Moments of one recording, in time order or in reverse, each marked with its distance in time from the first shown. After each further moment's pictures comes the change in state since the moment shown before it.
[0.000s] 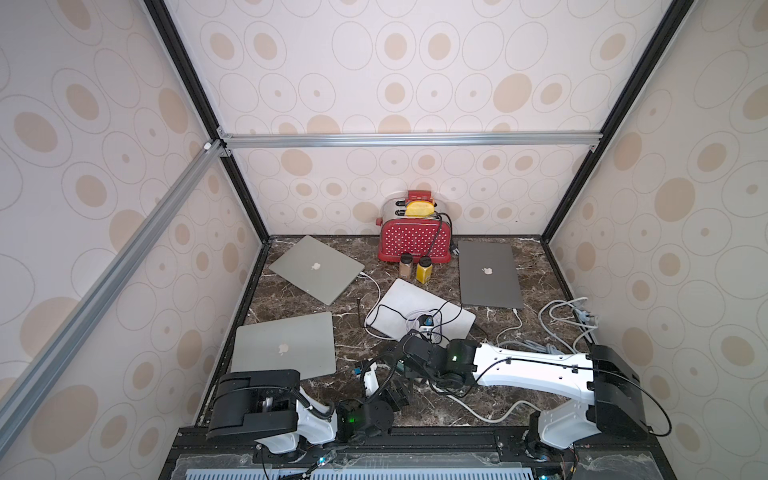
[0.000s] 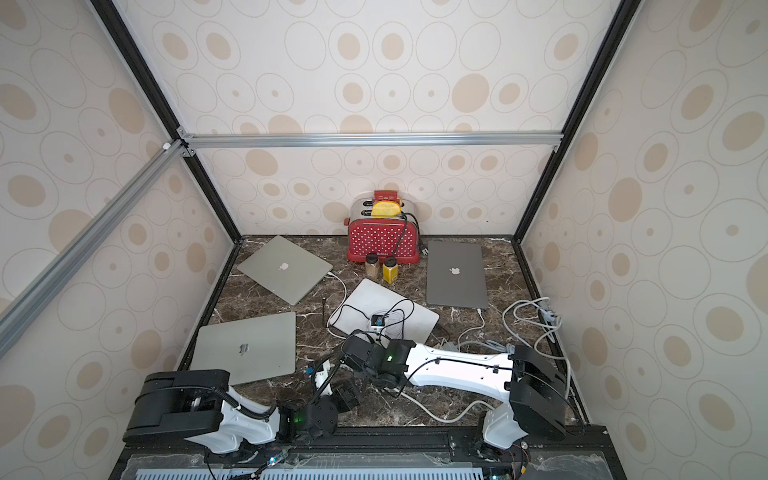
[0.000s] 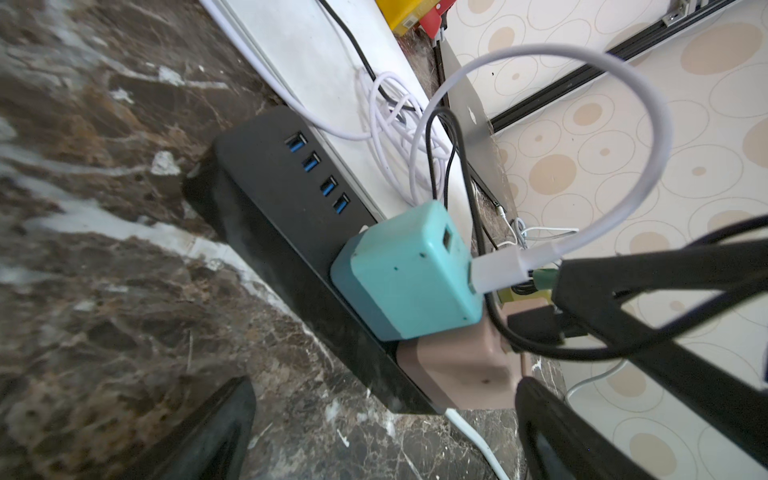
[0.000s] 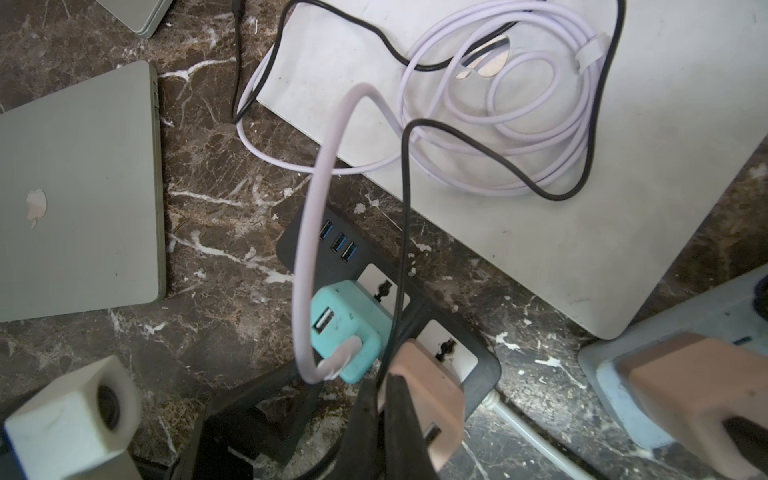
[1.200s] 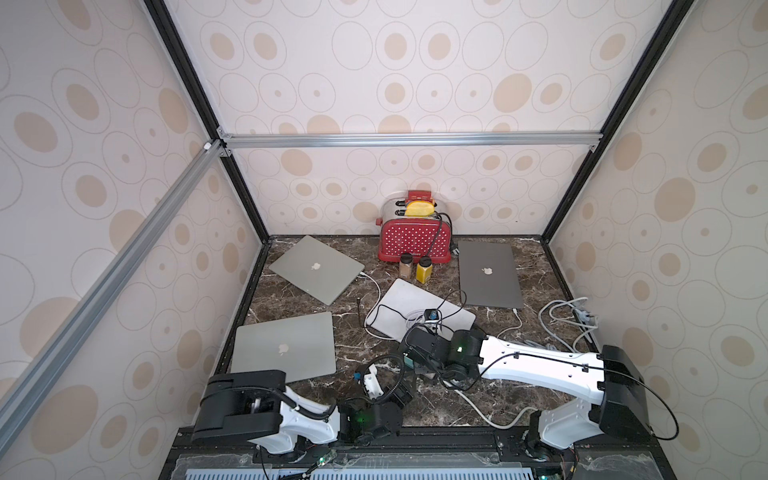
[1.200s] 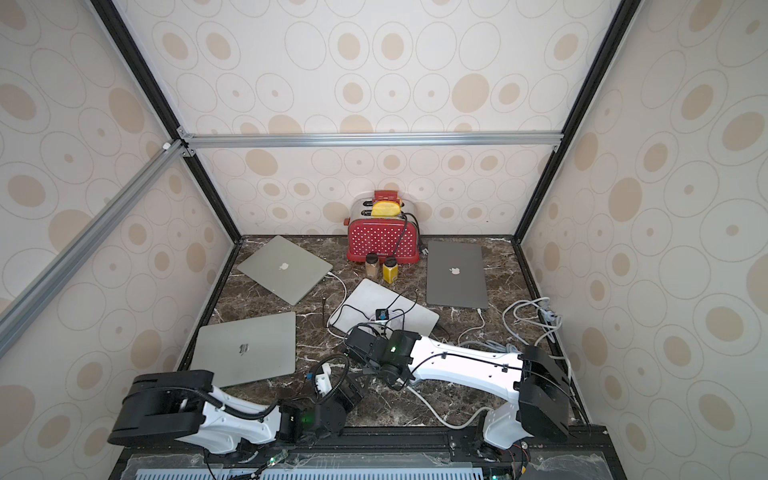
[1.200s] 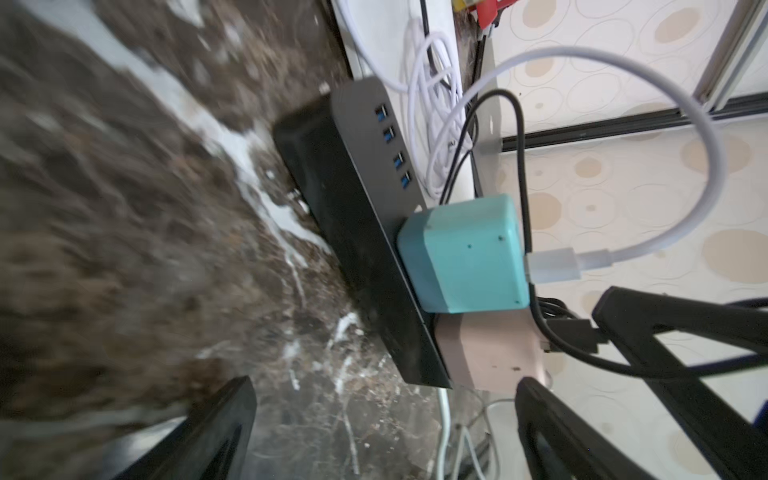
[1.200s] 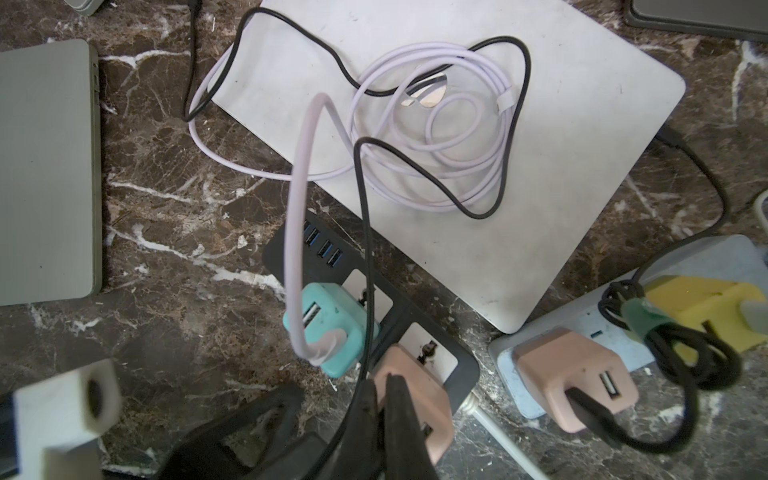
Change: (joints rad) left arm -0.056 -0.140 0.085 -0.362 0.010 -0.371; right arm -0.034 -0.021 0.065 -0.195 0.037 -0.081
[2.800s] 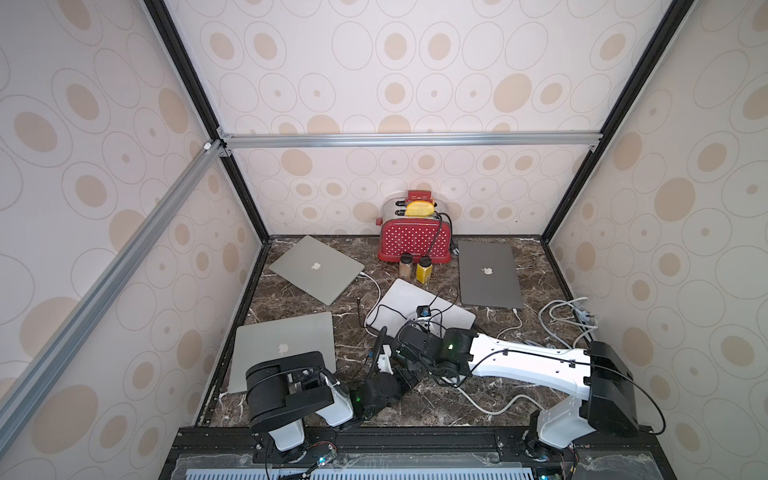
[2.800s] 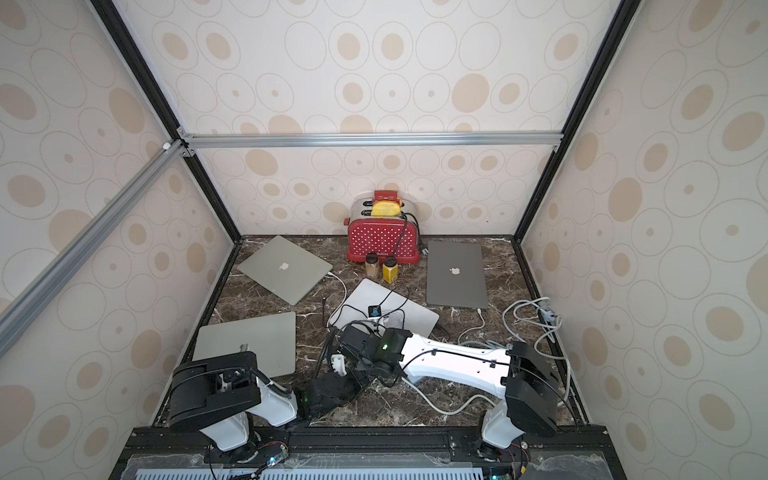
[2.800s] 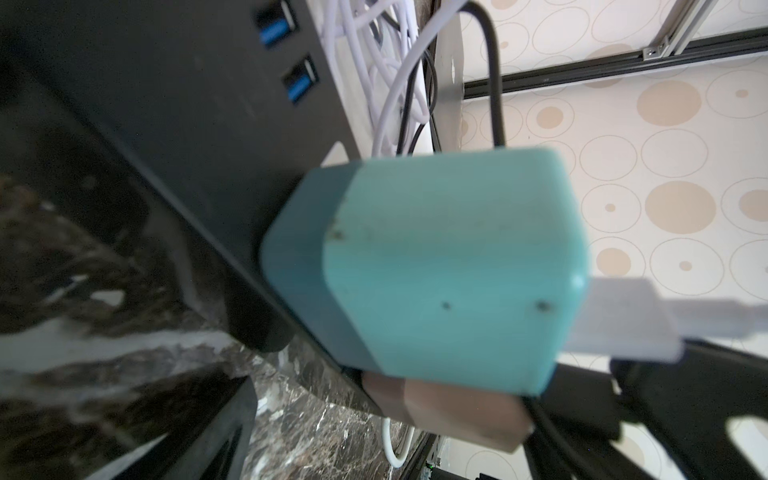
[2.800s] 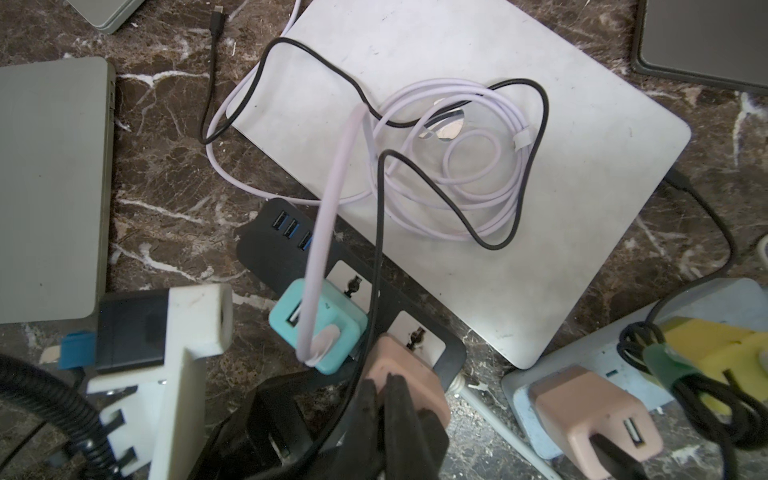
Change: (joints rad) left arm 0.266 0.328 0.017 0.552 0.431 0.172; right arm 0.001 0.062 0.053 0.024 0.047 -0.051
